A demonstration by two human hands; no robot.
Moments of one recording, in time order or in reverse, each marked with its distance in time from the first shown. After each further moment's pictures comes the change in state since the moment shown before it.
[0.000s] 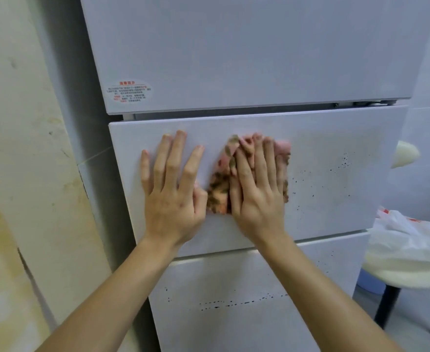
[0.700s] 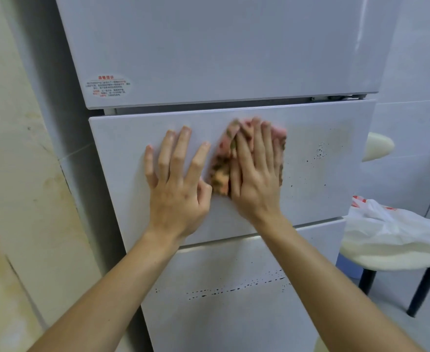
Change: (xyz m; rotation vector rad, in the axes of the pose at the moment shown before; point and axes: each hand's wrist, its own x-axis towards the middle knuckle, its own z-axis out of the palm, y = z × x) left_hand 0.006 0.033 0.005 -0.011 -0.050 -0.011; right_hand 0.017 0.020 -0.018 -0.001 0.013 0.041
